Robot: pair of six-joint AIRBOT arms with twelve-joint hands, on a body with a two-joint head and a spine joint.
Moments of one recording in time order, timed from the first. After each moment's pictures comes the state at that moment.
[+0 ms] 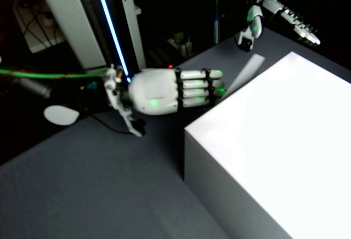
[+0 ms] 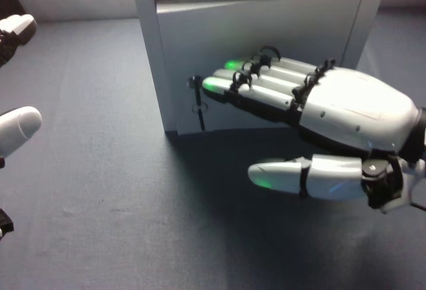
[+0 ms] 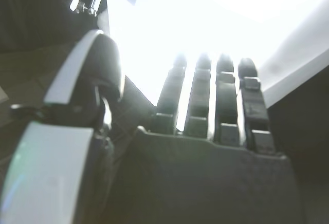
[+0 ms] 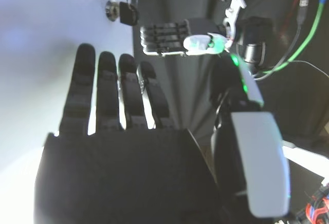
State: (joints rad) left arm 1.26 -0.89 1.07 -0.30 -1.61 0.46; right arm -0.67 -1.13 1.10 -0.25 0.92 -0.63
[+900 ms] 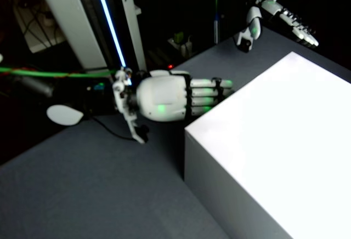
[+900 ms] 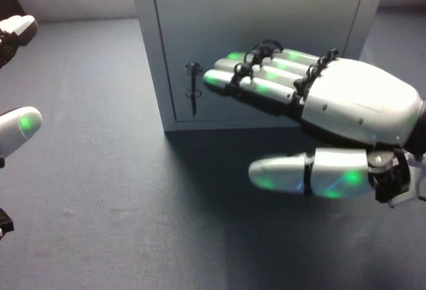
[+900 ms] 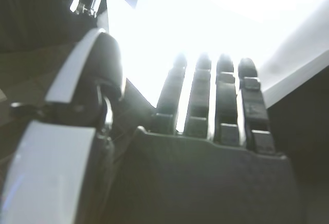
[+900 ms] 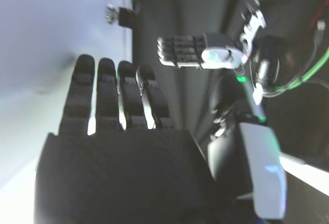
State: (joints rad) left arm 1.26 -0.89 1.07 -0.30 -1.61 0.46; right arm -0.64 -1.08 1.05 -0.29 0.88 -0.64
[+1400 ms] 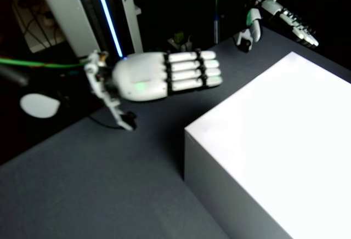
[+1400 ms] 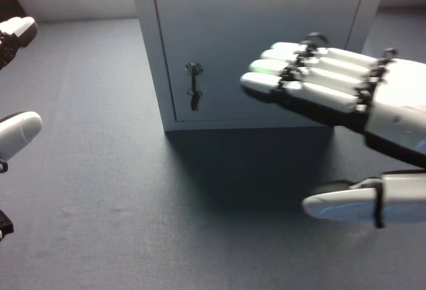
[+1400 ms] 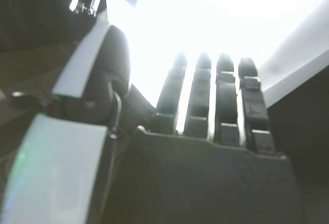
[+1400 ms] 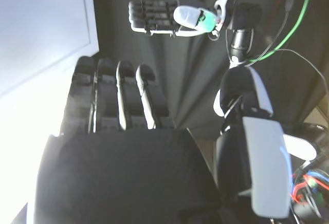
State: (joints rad) left arm 1.26 -0.89 1.07 -0.30 -1.61 0.45; right arm -0.76 -0.89 0.93 -0.30 1.06 -0.61
